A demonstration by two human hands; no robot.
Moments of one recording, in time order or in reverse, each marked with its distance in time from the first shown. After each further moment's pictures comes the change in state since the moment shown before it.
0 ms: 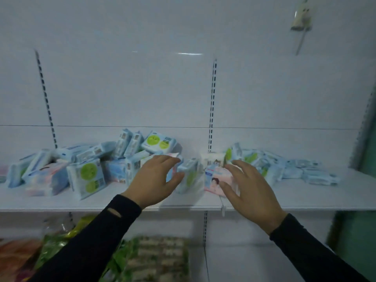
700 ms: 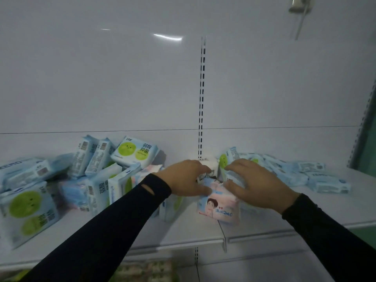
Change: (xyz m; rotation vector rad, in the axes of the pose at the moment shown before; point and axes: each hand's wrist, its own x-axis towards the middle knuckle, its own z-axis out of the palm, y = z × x) left_hand 0.152 -0.001 0.109 -0.029 -0.535 0.203; right_hand 0.093 0.083 0.041 -0.048 -0.295 -0.018
